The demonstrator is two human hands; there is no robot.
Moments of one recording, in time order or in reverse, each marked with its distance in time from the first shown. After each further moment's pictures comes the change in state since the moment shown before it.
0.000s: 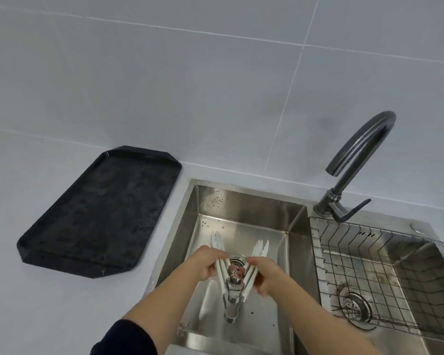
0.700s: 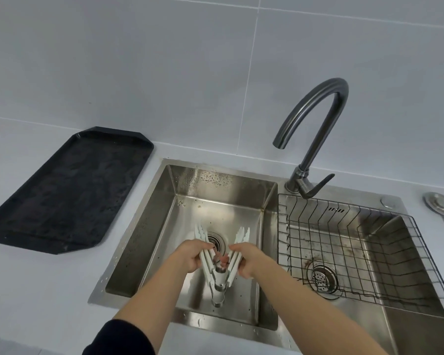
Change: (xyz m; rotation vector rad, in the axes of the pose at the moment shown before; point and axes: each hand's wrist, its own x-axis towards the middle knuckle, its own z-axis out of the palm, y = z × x) left_hand 0.010 -0.039 0.059 -0.125 0.042 -0.083; right_hand 0.027 0.002 -0.068 -0.018 -0.066 0.045
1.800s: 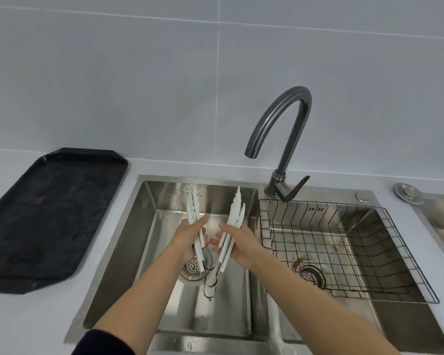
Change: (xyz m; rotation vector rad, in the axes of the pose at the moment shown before) left_hand -0.025 0.057 0.053 -0.008 -0.002 0.325; right_hand -0.035 -0.046 -0.007 0.039 -0.125 -0.380
